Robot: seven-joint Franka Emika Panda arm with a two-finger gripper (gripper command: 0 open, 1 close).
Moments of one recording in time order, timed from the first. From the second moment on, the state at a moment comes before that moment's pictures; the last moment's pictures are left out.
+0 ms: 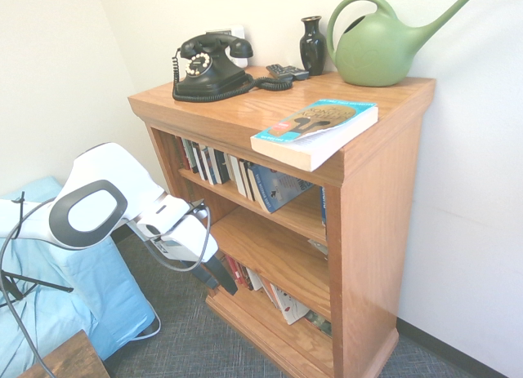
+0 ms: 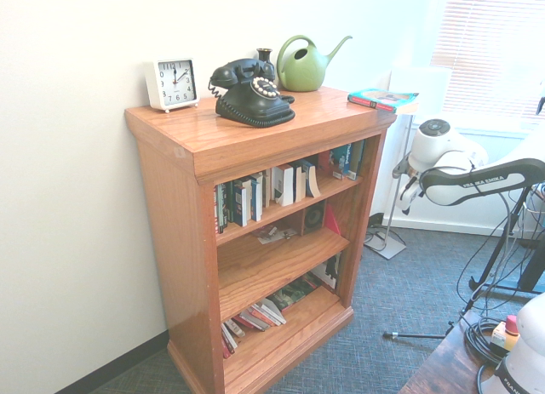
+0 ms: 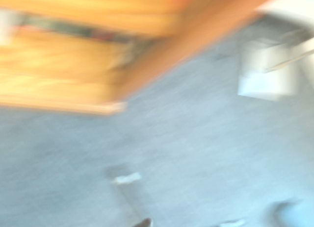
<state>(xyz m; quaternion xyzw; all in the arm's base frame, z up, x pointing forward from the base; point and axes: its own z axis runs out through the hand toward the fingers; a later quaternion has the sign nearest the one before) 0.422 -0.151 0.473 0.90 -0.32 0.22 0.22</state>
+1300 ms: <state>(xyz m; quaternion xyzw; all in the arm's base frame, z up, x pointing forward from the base) 0.509 -0.129 0.596 0.77 -0.03 0.47 0.43</state>
